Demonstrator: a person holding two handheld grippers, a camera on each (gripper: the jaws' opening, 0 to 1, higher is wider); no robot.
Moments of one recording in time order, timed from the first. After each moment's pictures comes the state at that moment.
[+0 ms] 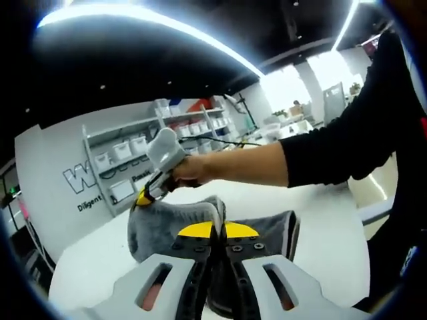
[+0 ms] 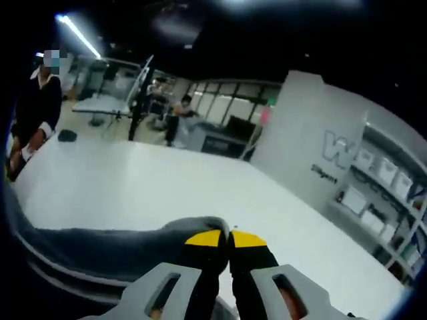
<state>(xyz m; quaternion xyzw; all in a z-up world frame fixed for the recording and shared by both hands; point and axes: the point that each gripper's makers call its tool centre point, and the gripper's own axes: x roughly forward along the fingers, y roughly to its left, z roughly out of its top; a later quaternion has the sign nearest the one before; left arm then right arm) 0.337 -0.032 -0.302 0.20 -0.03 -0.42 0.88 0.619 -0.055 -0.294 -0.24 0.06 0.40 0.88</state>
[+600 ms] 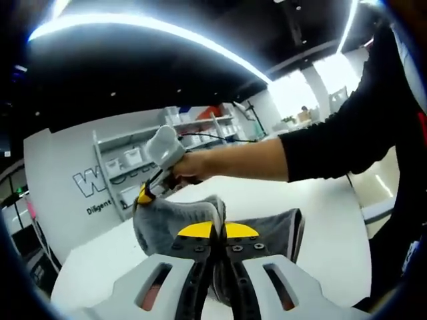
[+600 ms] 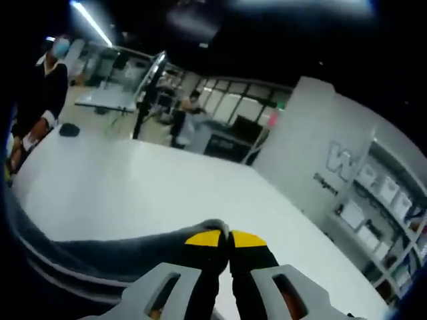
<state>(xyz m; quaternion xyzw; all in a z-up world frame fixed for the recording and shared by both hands) 0.334 0.002 -0.294 0.19 -0.07 -0.40 0.90 0.601 -0.010 -0.267 -0.29 0.04 0.41 0.87</state>
